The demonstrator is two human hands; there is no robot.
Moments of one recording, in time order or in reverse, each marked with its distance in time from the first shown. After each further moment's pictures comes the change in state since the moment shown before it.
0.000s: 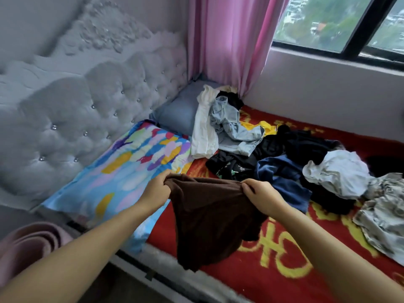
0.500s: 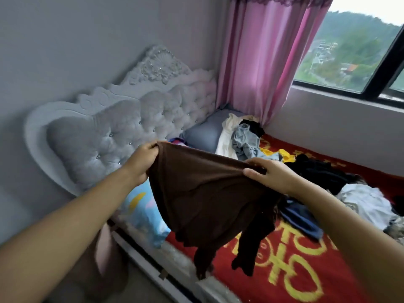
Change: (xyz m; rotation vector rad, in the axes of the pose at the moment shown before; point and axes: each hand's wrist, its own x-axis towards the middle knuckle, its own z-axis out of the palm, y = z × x) left_hand -0.102 0.102 -0.122 -0.490 0.252 -0.011; right_hand -0.076 -0.101 -0.112 -0.015 -0.005 -0.337
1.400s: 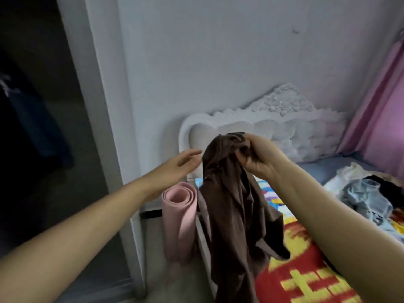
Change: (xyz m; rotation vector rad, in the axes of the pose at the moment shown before) left_hand -0.284 0.071 -0.006 0.327 0.257 0.087; right_hand -0.052 -0.219 -0.022 1.714 -0.775 0.033
